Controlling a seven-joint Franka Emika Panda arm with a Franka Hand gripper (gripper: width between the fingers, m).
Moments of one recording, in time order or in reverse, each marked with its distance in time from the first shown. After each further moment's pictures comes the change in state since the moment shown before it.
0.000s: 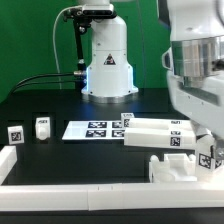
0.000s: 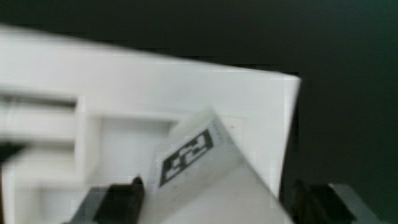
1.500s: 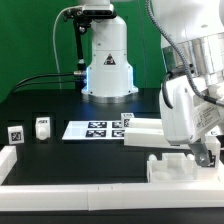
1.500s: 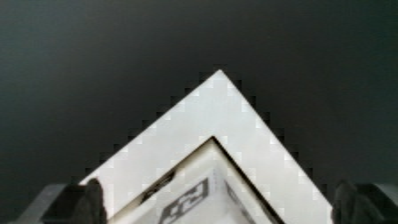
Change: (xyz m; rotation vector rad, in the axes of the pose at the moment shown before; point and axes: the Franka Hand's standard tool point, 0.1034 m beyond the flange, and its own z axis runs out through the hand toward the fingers) arm -0.004 -0.004 -0.003 0.082 -0.100 0.566
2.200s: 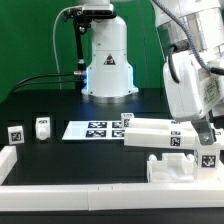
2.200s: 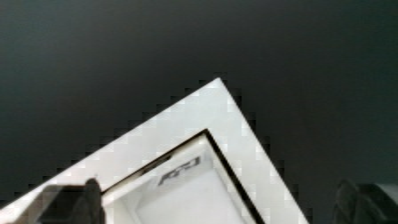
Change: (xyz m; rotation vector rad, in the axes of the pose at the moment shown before) arm -0.004 -0.003 -0.025 -0.014 -0.028 -0.095
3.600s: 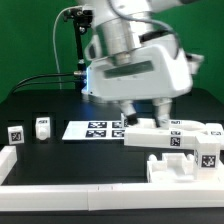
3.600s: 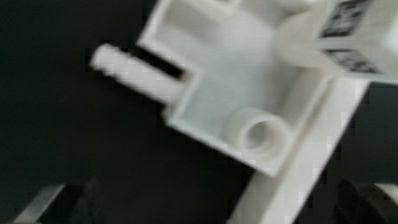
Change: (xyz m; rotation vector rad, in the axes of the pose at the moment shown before) arm 0.114 0.008 -0.032 -0.056 0.015 -1.077
